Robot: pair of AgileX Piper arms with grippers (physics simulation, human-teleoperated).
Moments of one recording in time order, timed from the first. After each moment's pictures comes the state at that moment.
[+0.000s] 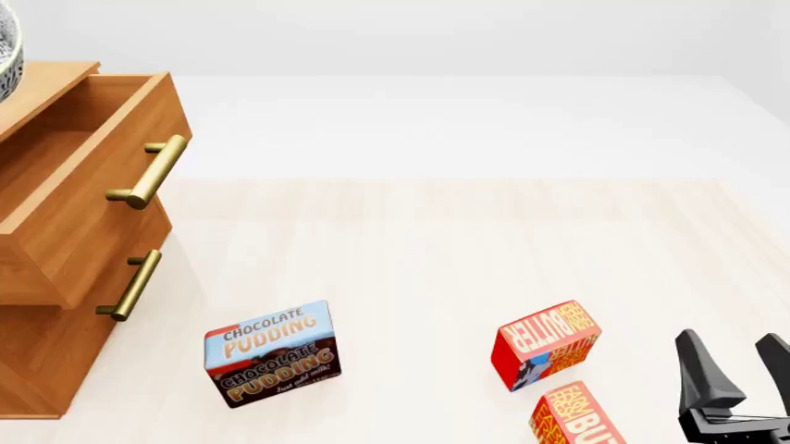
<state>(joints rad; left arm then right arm) 0.32 1.00 -1.37 0.81 -0.46 -0.03 0.10 0.00 -0.05 0.05</state>
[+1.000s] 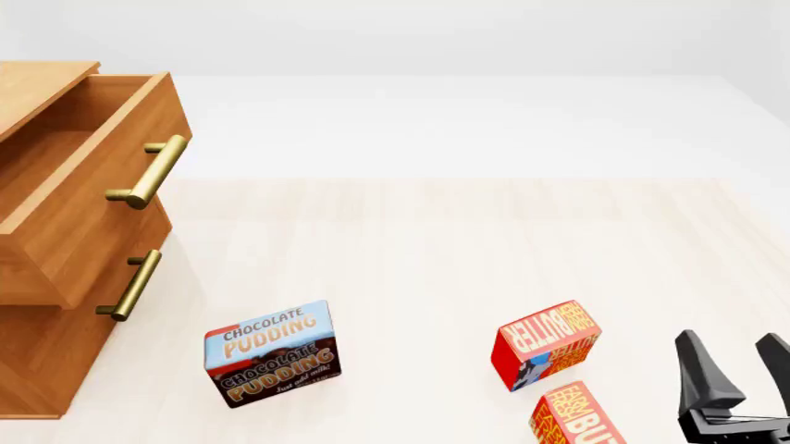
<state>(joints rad) 0.55 1.01 -1.22 0.65 -0.50 -0.02 0.10 0.00 -0.05 0.04</state>
